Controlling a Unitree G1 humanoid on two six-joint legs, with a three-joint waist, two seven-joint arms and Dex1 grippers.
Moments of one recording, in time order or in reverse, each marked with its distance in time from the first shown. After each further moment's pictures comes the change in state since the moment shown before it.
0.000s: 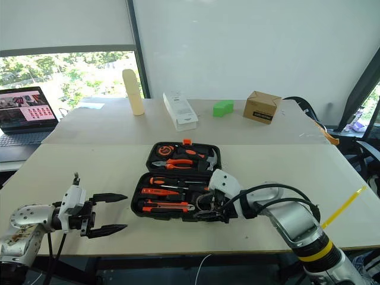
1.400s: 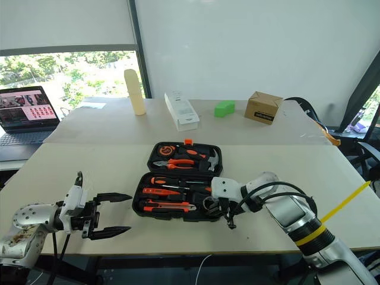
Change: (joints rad) left arm 0.021 -0.014 -0.002 -0.096 -0.028 0.028 0.013; right arm -0.112 -0.027 0.131 0.289 -0.244 -0.373 0.290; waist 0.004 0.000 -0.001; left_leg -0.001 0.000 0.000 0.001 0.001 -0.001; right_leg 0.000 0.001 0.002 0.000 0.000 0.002
